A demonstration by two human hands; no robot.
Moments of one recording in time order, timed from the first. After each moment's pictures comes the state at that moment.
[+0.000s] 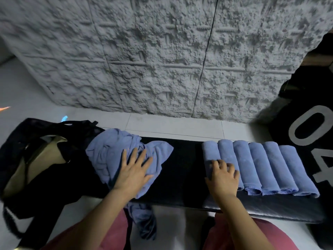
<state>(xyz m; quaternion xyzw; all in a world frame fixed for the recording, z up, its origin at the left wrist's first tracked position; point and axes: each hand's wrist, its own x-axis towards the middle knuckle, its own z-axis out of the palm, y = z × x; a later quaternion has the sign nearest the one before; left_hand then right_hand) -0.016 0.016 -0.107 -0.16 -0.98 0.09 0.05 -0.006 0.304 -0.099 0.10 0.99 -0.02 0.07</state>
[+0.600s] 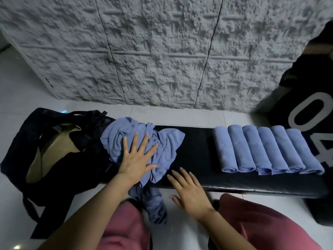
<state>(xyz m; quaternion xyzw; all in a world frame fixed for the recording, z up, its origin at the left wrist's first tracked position) -0.010 -0.042 -0.118 -0.17 -0.97 0.13 0.07 0.078 0.181 -0.134 -0.22 0.97 -0.05 0.08</state>
